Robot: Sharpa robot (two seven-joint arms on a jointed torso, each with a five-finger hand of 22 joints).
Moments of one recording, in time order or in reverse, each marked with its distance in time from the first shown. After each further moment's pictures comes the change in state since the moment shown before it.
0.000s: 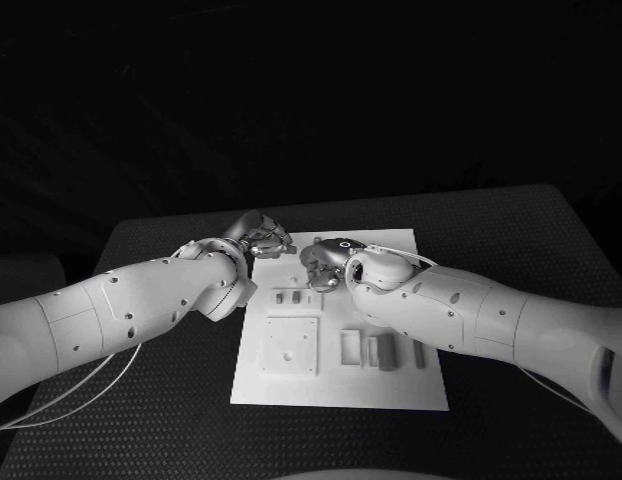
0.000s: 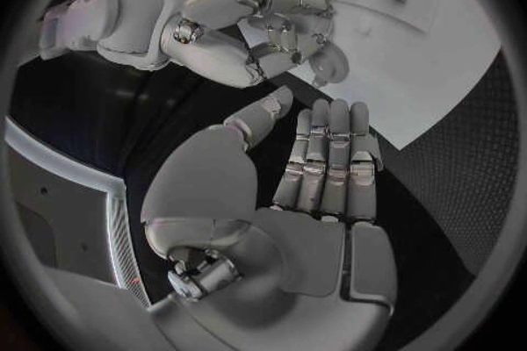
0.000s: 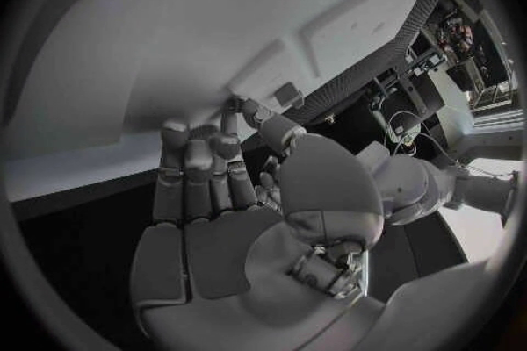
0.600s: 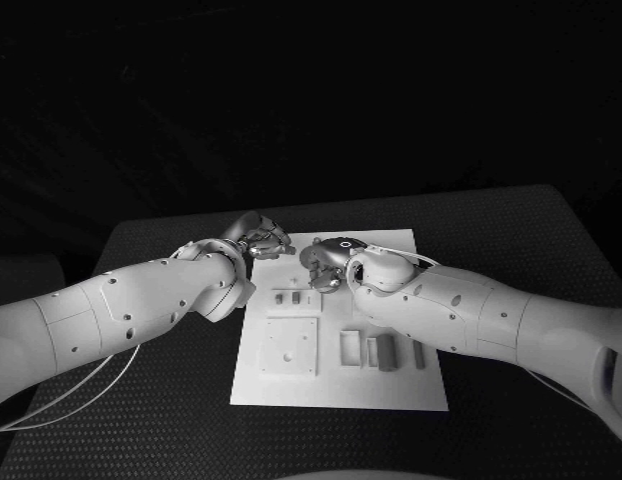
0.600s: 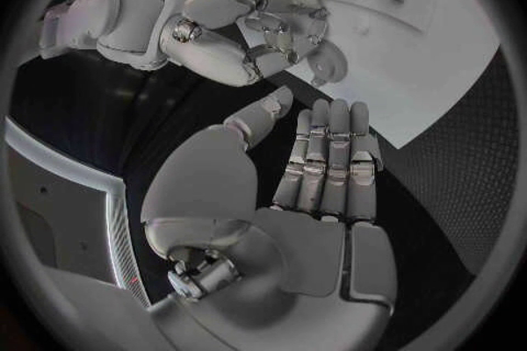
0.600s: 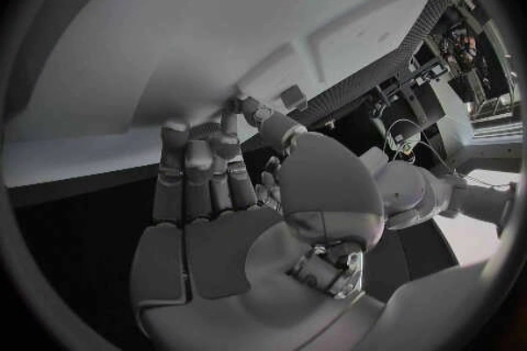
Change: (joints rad) left arm 0.000 -0.002 0.000 0.000 0.002 0.000 0.001; left_hand 0.000 0.000 0.000 0.000 0.000 -0.004 0.004 0.000 -0.001 0.000 0.000 0.000 -0.001 0.000 0.000 -0.004 0.001 0.000 0.000 0.000 0.000 -0.001; right arm 0.001 -0.011 0.001 0.009 -0.052 0.000 -0.006; right_hand 0.012 -0.016 0.000 0.000 0.000 -0.003 0.003 -0.003 -0.004 0.001 0.001 0.000 0.000 -0.002 -0.002 0.000 0.000 0.000 -0.004 0.004 0.000 0.000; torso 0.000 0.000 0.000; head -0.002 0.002
